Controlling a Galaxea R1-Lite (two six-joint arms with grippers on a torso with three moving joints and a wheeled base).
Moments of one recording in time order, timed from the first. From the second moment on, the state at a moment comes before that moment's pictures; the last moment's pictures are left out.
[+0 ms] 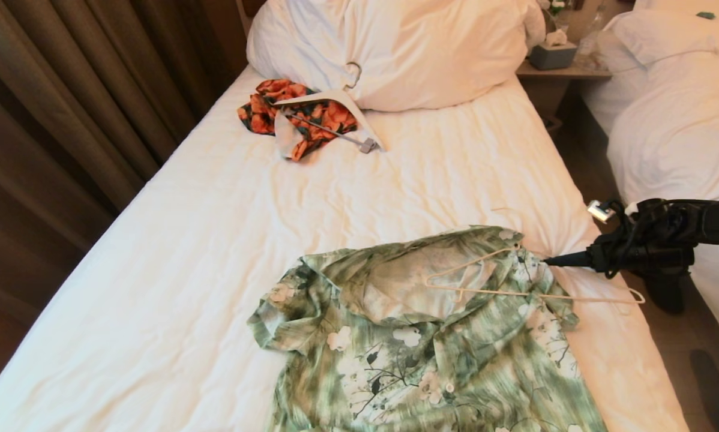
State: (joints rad) left arm 0.00 0.00 -0.01 0.03 0.00 0.00; right arm -0.23 2.47 -1.97 0.61 1.09 -0.53
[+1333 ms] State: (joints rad) left arm 0.00 0.00 -0.01 0.03 0.00 0.00; right arm -0.23 2.27 -1.97 0.78 1.07 -0.49
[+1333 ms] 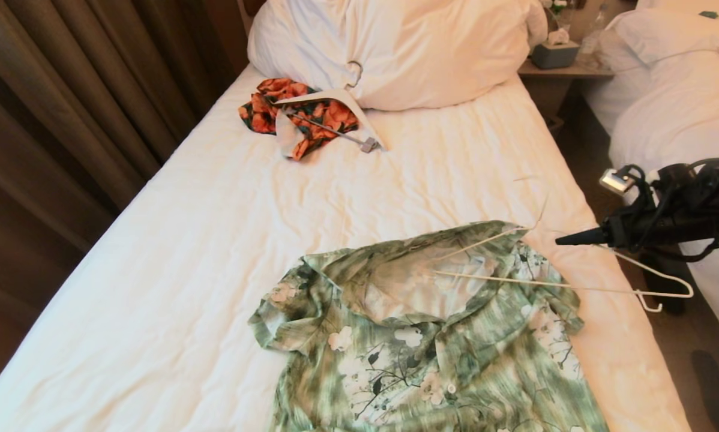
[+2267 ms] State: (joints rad) left arm 0.00 0.00 -0.01 0.03 0.00 0.00; right arm -0.33 1.70 -1.51 0.72 1.05 -0.67
